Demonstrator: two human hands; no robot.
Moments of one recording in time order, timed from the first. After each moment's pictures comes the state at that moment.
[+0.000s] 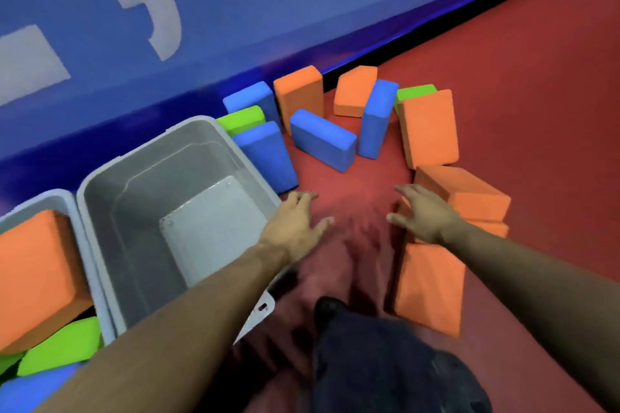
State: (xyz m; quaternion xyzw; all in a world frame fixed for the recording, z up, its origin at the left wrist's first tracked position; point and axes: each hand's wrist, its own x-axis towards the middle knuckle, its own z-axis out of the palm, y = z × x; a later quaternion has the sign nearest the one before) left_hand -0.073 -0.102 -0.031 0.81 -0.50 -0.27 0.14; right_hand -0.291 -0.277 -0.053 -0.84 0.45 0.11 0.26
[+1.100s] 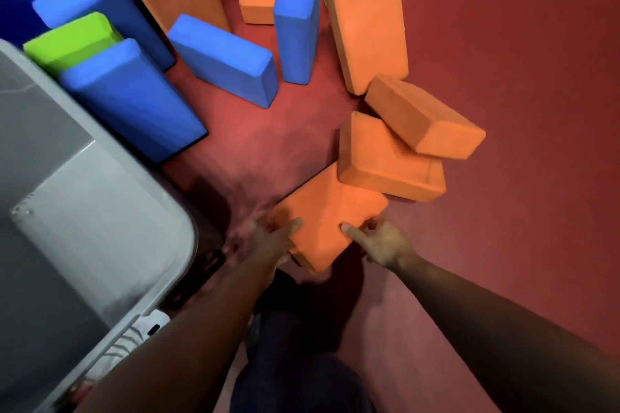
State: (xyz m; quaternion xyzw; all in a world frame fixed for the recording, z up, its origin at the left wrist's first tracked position) left_hand -0.177 -0.138 -0.245 0.72 0.02 -0.58 0.38; right_hand -0.378 -0.229 -0.216 -0.55 0.66 0.09 0.51
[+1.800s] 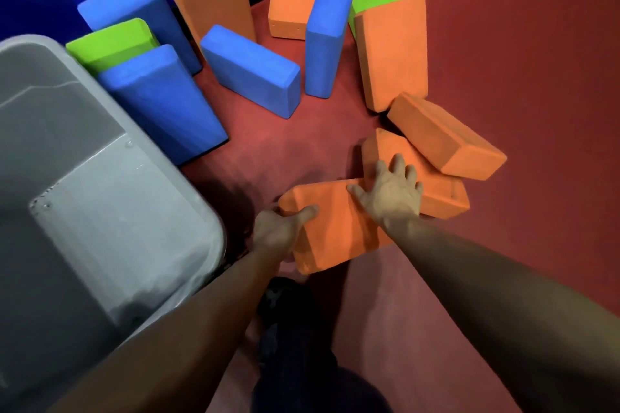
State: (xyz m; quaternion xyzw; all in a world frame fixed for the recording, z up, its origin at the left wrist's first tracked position) left_hand -0.141 -0.166 -0.203 0.81 -0.07 -0.48 0.32; right_hand -0.302 -0.301 -0.201 -0.74 0.64 0.12 0.17
